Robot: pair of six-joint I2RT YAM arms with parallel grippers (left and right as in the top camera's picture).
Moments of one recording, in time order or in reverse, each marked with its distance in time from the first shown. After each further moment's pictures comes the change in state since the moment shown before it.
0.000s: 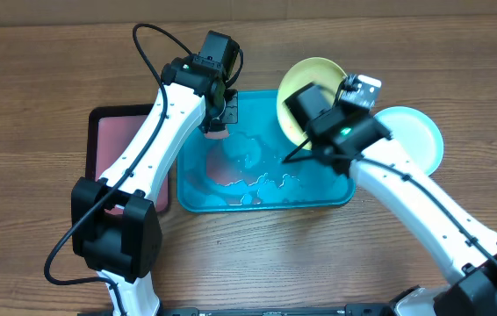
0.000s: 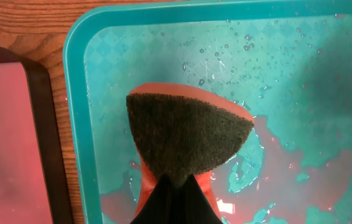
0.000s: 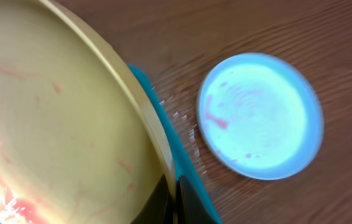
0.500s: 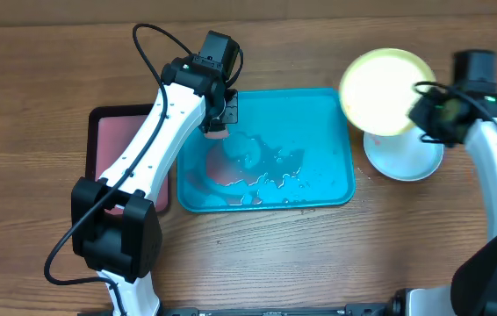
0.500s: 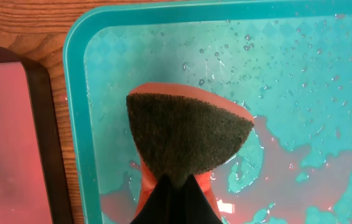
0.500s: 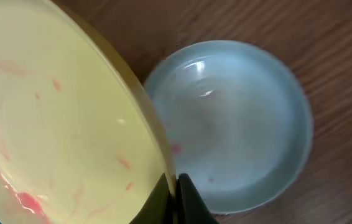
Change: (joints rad) left arm 0.000 0.000 0.000 0.000 0.000 -0.001; right arm -0.714 0.012 -0.046 0.112 -0.643 -0.261
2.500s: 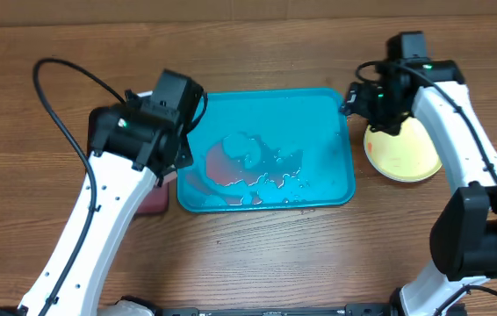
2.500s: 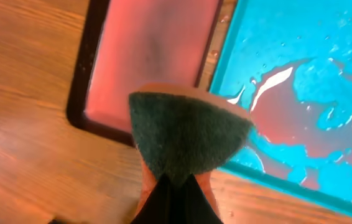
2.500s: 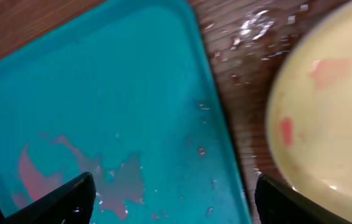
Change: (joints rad) left arm 0.000 -0.493 -0.233 -0.308 -0.265 -0.293; right arm 0.271 0.237 0.212 -0.131 -0.184 -0.162
